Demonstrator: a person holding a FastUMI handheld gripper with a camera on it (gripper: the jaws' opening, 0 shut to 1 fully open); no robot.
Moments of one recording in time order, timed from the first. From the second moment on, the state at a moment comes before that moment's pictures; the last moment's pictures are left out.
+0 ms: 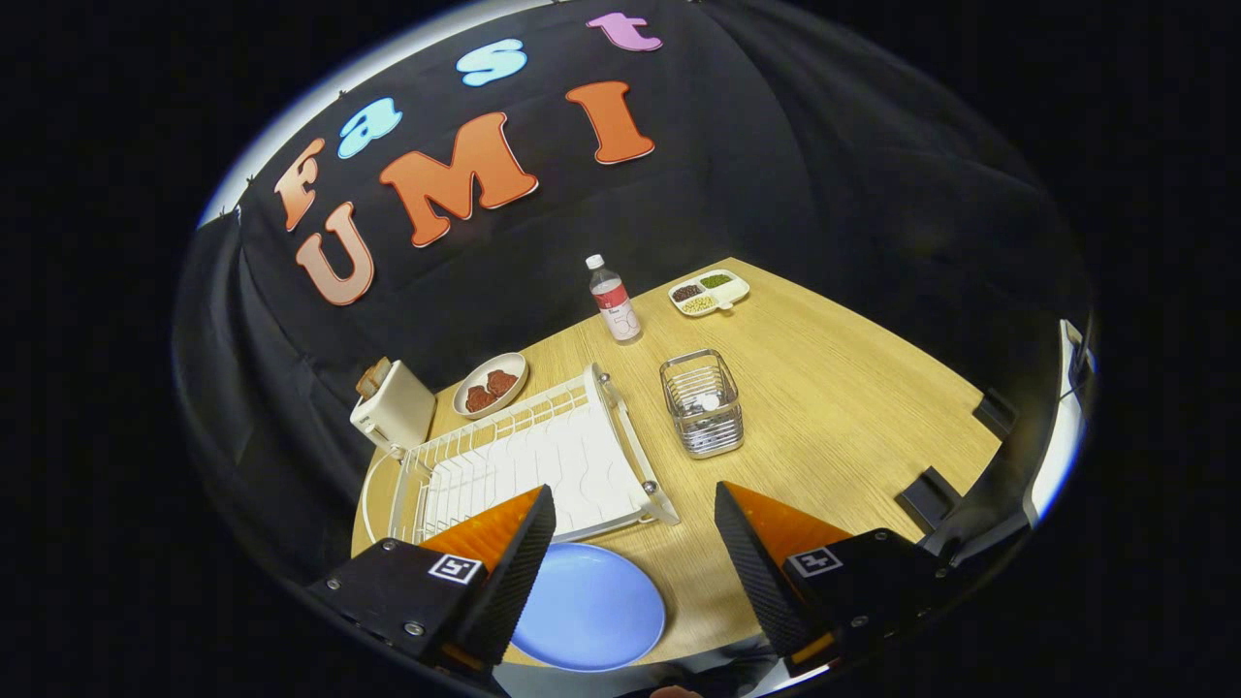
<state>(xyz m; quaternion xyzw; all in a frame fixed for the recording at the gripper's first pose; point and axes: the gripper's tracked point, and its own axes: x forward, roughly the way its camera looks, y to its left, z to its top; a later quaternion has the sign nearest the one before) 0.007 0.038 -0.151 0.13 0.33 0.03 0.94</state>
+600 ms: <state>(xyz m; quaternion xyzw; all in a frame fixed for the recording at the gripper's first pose) 0.112 -0.009 -0.193 0.04 0.28 -0.01 0.96</state>
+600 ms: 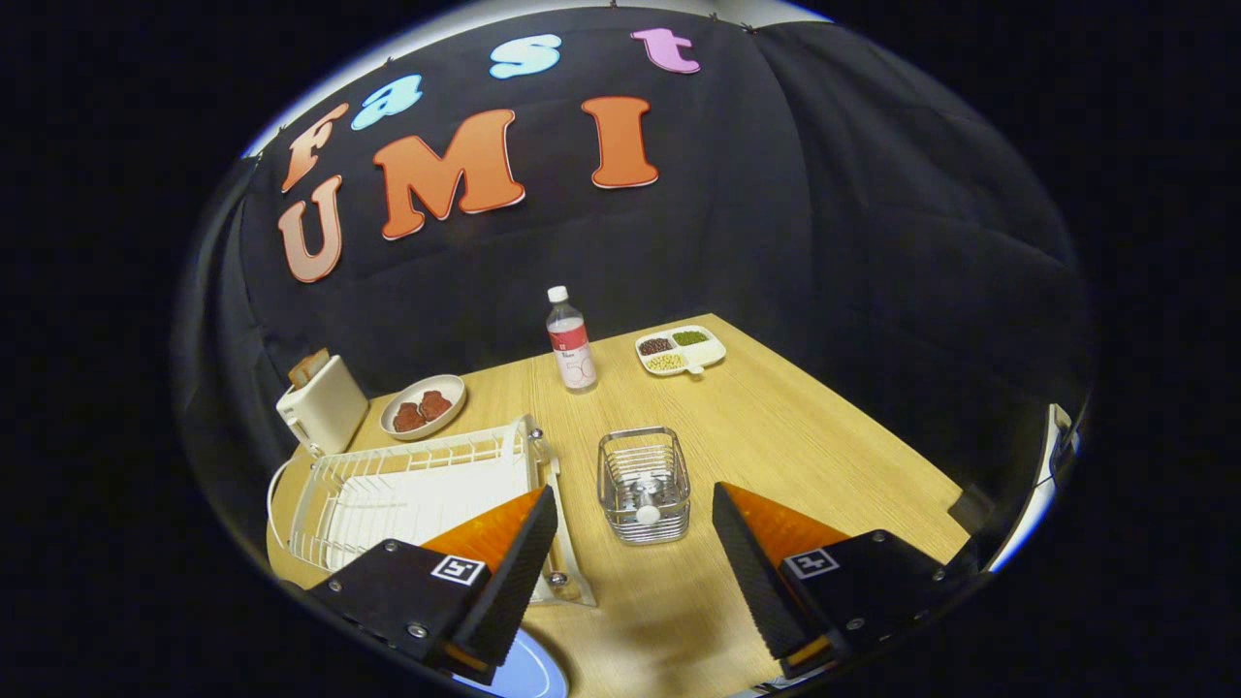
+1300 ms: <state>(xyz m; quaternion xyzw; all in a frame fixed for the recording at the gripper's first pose) 0.072 -0.015 -0.153 0.00 0.25 0.00 0.97</state>
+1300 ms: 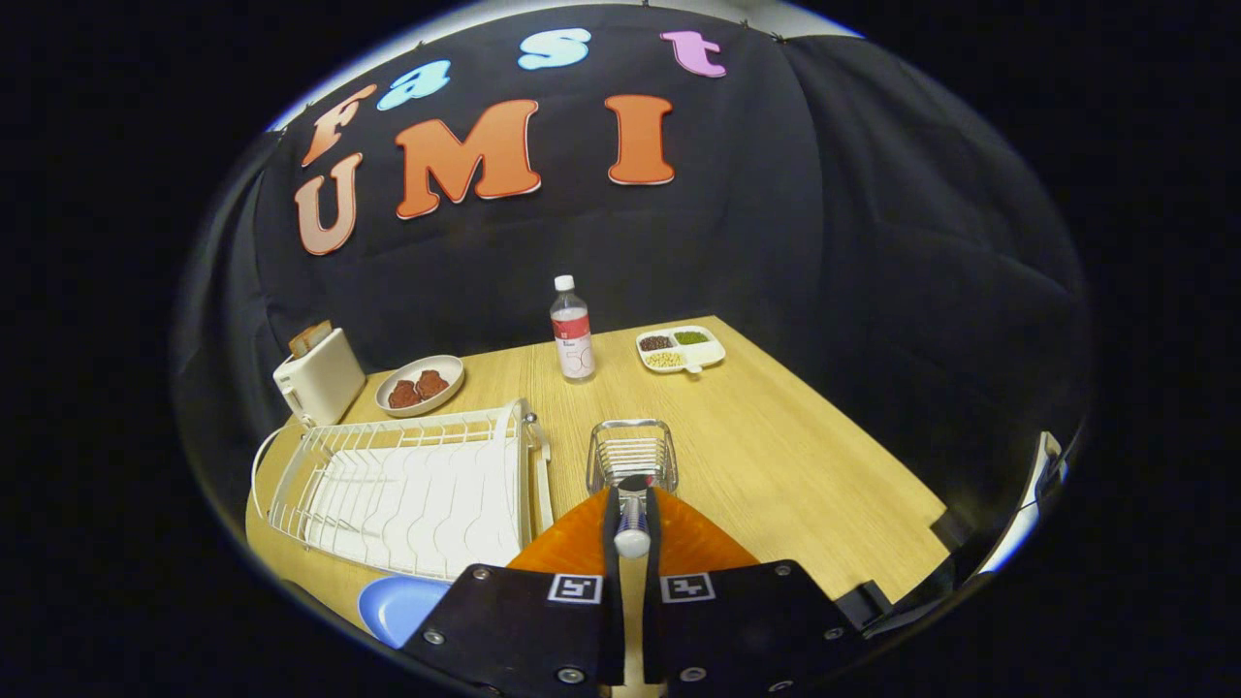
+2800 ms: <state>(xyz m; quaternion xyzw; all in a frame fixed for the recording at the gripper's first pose) -0.085 0.171 -0.226 -0.03 0.31 0.21 0.93</state>
